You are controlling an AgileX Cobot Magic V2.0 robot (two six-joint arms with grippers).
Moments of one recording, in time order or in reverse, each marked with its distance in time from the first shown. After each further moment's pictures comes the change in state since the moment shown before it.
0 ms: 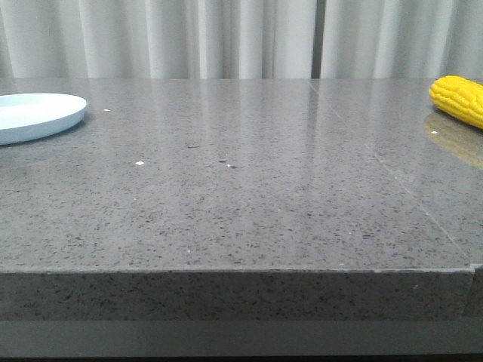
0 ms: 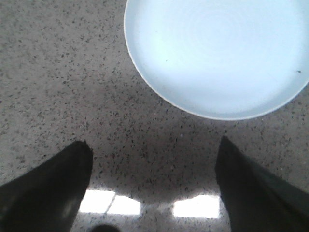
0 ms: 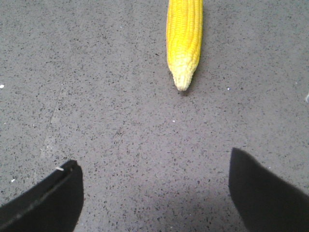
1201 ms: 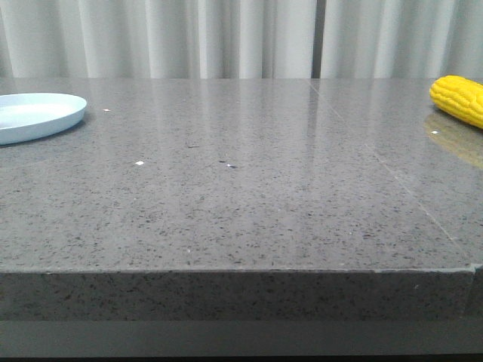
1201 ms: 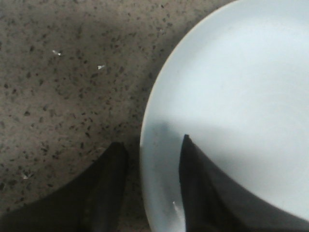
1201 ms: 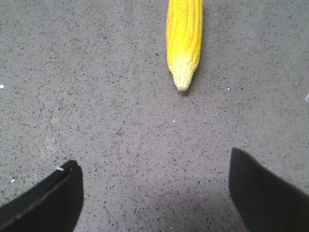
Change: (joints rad) left arm 0.103 0.527 -0.347 -0.259 -0.016 0.148; right arm 0.000 0.000 0.000 0.000 0.000 0.000
